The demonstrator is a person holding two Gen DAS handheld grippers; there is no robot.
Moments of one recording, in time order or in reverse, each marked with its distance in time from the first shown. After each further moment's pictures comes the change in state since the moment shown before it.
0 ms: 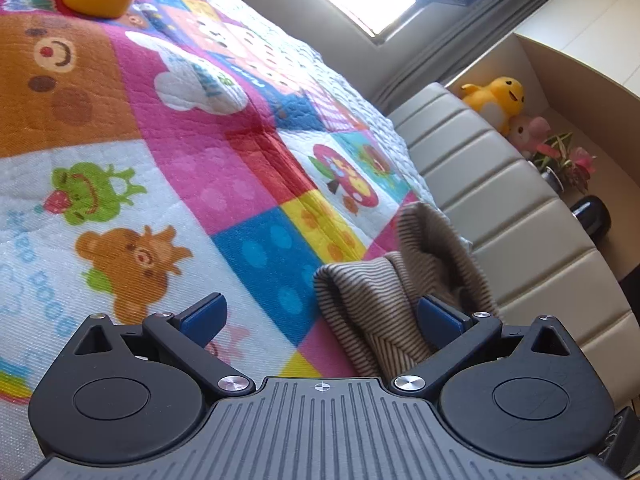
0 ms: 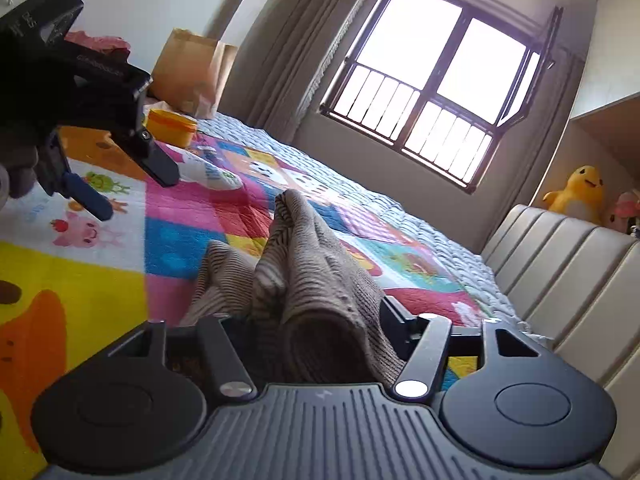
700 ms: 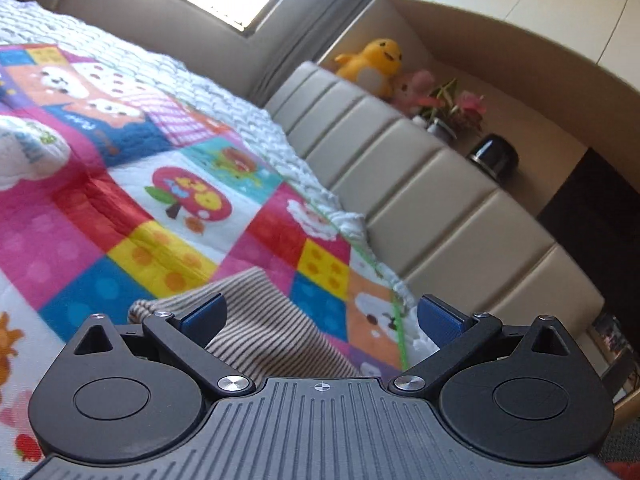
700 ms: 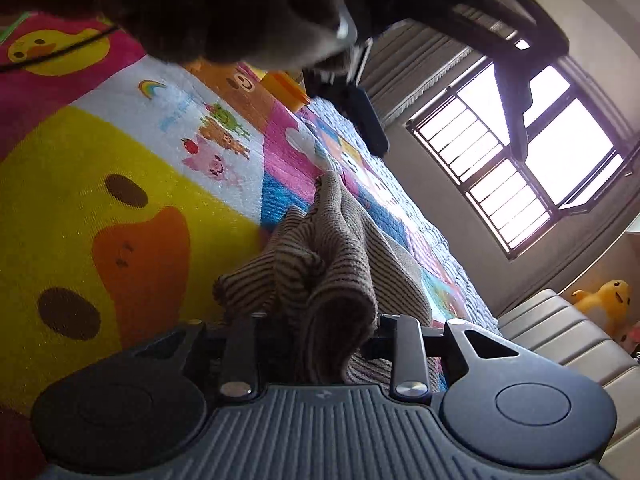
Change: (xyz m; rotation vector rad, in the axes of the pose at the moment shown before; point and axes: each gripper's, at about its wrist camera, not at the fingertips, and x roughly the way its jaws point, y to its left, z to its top) left arm 0.025 -0.102 0.002 0.289 0.069 -0.226; right arm -0.044 0.062 -0.003 -0.334 -0.017 0.146
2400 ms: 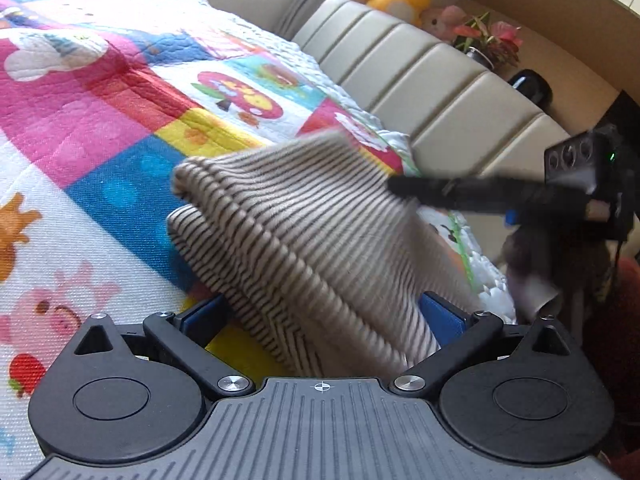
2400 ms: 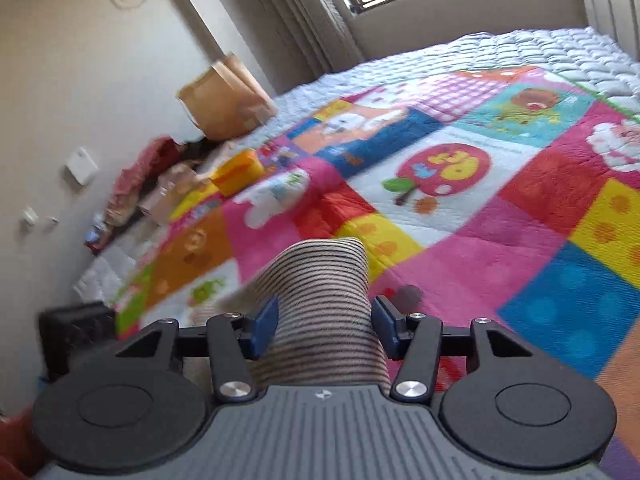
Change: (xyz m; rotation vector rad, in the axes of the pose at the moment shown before) left arm 0.016 0.050 -0.059 0.010 0.141 0.062; right arm 0.113 -0.199 -0.053 1.004 0.193 0.493
